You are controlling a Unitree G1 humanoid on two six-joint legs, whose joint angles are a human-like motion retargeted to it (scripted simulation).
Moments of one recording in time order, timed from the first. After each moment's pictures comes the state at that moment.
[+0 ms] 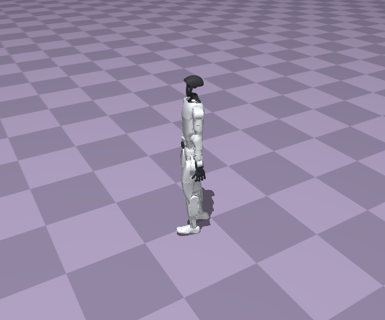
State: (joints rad) left arm 0.02 0.10 0.19 1.63 0.17 0.07 -0.10; right arm 0.05 -0.13 0.02 1.47 -0.54 0.02 0.23; waist 0.12 -0.01 -0.07; left_leg -0.03 -0.09 0.11 0.01 -0.25 -0.01; right_leg 0.12 -0.13 -0.44 0.05 0.04 0.11
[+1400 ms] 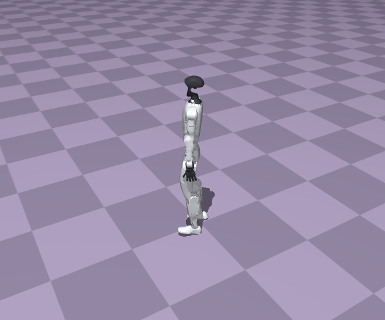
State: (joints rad) left arm 0.01 0.10 0.16 1.60 0.18 0.08 -0.13; right arm 0.01 -0.13 0.01 1.49 -0.54 0.03 0.24; waist -0.02 0.00 -0.10; left_leg 0.00 -0.02 0.28 0.01 -0.31 -0.01; right_leg 0.02 -0.10 -0.24 0.07 0.08 0.10
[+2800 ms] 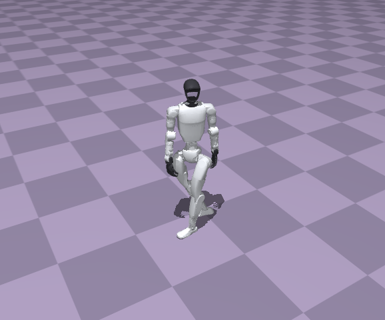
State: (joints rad) left arm 0.03 0.14 0.29 1.60 0.18 0.08 -0.10; right arm 0.00 -0.09 -0.01 1.37 -0.56 -0.01 0.20; waist 0.65 -0.05 0.08; left_leg -0.17 -0.26 -0.38 0.02 0.02 -0.18; right_leg 0.35 -0.03 -1.17 0.12 -0.15 0.26
